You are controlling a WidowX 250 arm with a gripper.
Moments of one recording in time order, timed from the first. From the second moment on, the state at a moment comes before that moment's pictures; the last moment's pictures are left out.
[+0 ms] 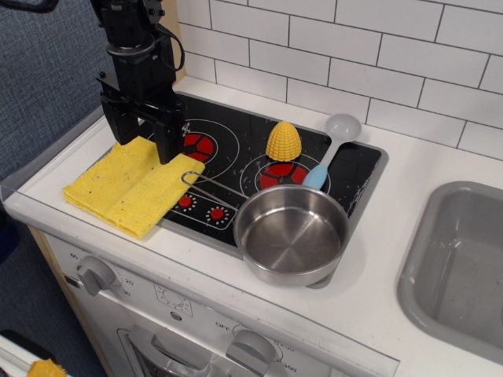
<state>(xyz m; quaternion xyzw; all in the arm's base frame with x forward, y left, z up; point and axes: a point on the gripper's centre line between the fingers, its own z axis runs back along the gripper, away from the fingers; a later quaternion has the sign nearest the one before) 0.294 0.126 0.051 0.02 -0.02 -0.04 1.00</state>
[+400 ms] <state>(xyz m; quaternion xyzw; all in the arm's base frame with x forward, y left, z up) 0.291 0.123 0.043 0.01 -0.01 -0.04 1.00</state>
